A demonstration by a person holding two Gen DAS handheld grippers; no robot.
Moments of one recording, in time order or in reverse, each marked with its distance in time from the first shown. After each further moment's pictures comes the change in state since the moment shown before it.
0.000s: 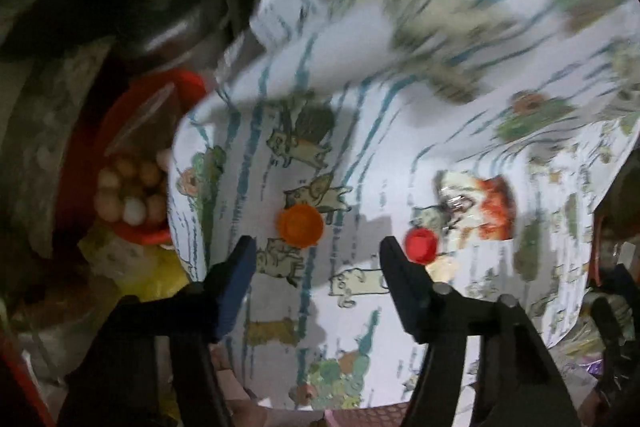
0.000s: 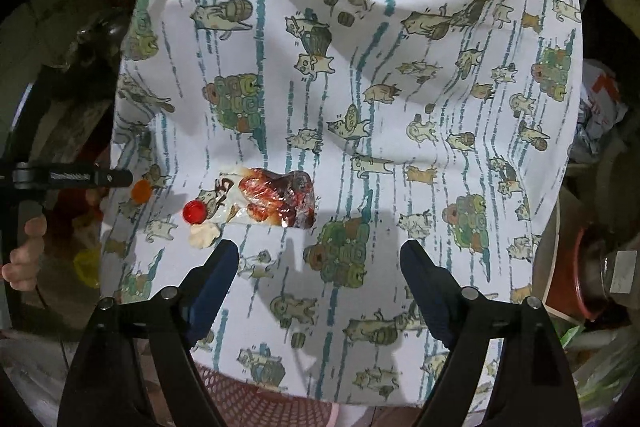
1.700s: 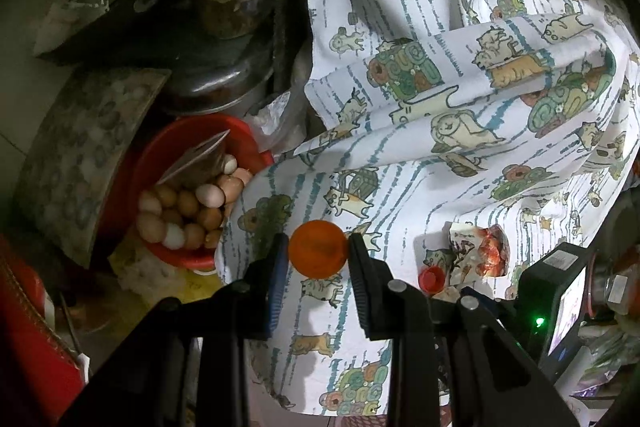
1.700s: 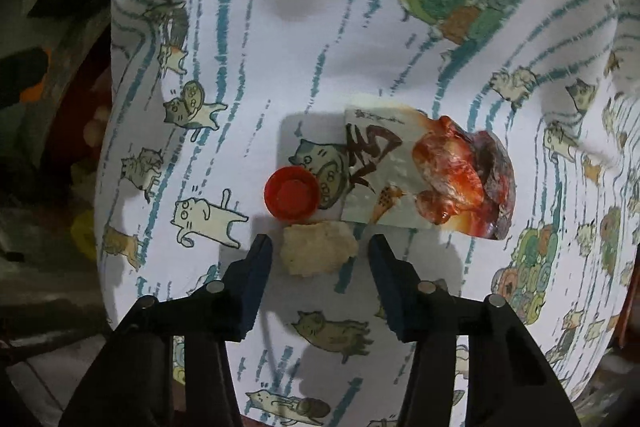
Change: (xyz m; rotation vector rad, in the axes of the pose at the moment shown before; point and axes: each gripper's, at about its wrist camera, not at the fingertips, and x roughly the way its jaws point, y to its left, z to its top) left arm -0.065 0.039 -0.001 -0.080 -0.204 0.007; right arm 0.133 0.130 0.002 -0.144 0.310 0.074
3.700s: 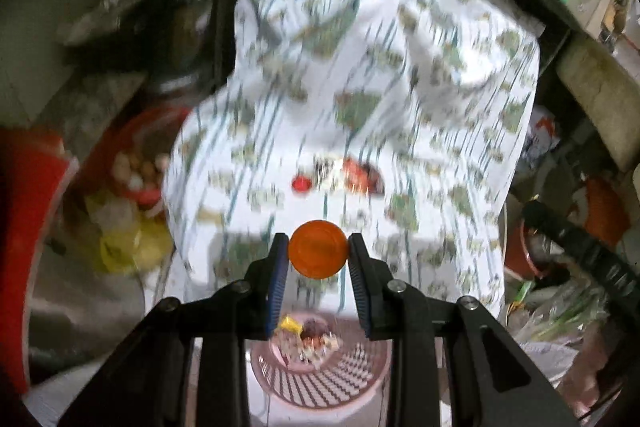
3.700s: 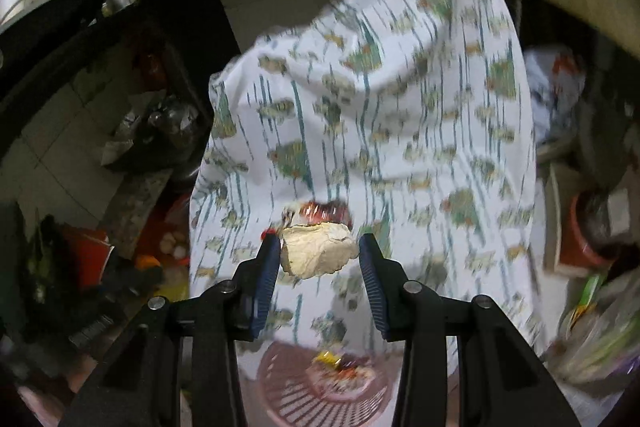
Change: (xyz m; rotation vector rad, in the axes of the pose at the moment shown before) left arm -0.118 -0.085 -0.161 0.036 -0.155 -0.163; right arm -0.254 -0.111 -0.162 0.319 -0.500 0.112
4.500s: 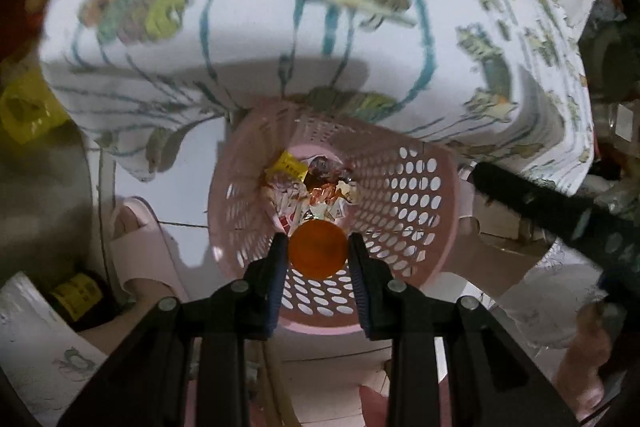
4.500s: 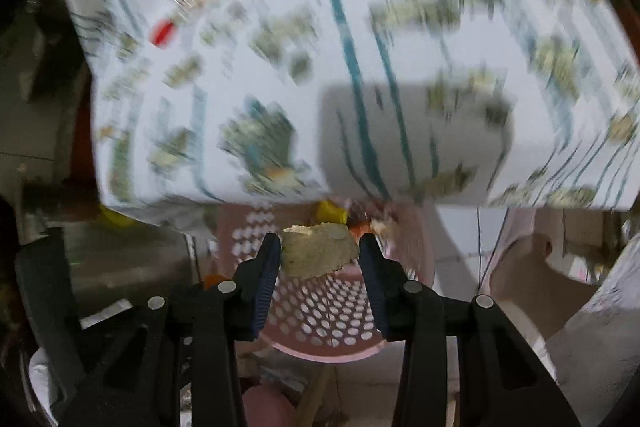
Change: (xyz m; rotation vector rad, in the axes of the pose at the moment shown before) left arm 0.178 0.012 -0.141 0.012 0.595 0.007; right arm 0.189 -0.058 -0.159 0.219 0.598 -0.017
